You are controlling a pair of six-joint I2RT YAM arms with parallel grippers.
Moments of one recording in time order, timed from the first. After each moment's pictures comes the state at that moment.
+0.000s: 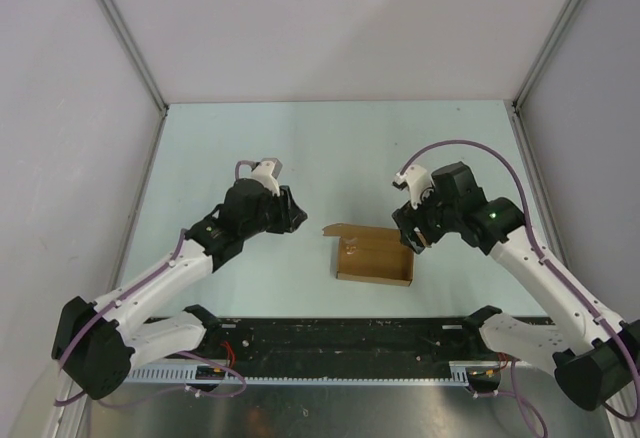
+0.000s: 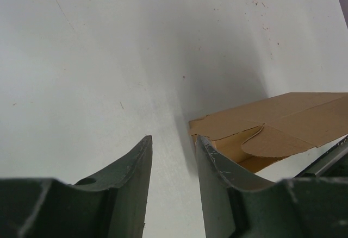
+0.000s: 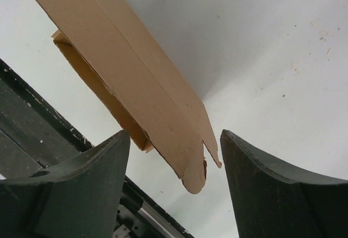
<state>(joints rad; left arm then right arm) -0.60 1.05 0.70 -0.18 0.06 -0.50 0.52 1.03 1.01 -0.85 -0.20 -0.21</state>
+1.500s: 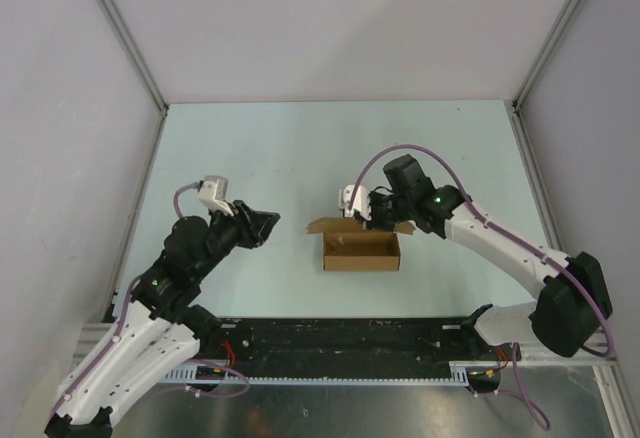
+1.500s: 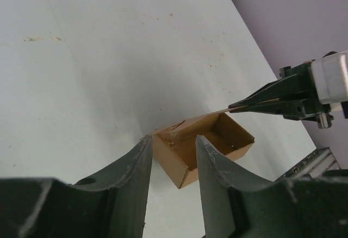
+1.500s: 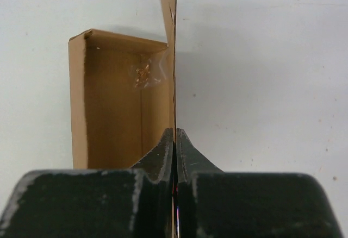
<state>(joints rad) -0.59 0.54 0.59 -0.26 -0.01 -0.55 0.66 1.29 1.01 -0.50 -0.46 -0.83</state>
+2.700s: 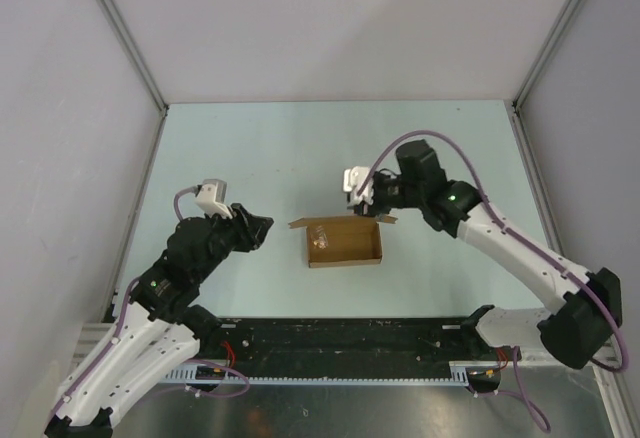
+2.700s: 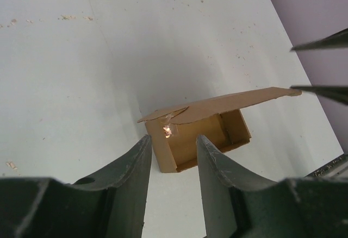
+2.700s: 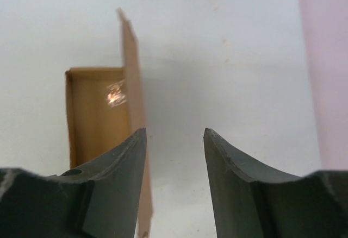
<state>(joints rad) -0.59 0.51 0.60 -0.38 -0.10 -0.55 0.69 1.28 1.11 -0.40 -0.51 -0.83</state>
